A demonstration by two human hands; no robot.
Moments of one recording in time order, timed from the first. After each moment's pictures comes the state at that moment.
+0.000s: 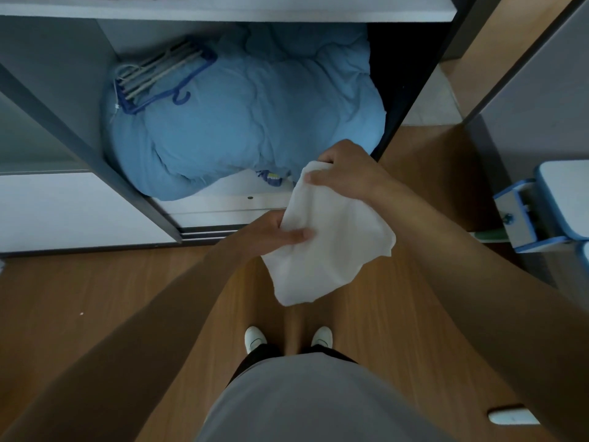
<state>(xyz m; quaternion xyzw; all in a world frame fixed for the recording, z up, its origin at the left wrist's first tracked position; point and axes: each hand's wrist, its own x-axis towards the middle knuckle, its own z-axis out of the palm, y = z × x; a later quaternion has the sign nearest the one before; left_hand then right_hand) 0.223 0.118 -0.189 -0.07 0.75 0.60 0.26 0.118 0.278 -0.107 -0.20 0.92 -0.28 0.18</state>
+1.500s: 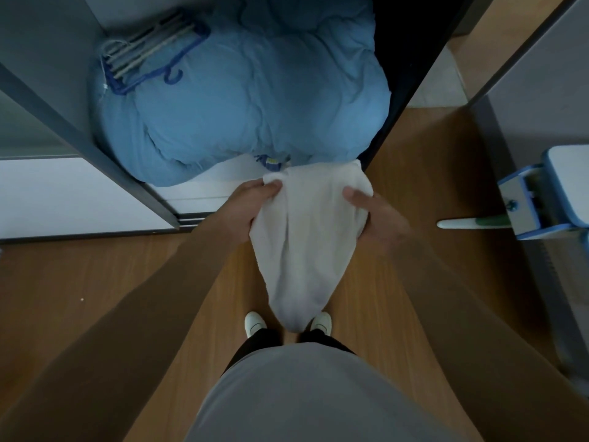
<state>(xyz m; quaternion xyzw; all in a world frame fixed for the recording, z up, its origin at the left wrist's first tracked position) 0.204 0.097 -0.195 -0.26 0.59 0.74 0.17 0.174 0.334 -0.169 0.10 0.52 -0.76 0.37</state>
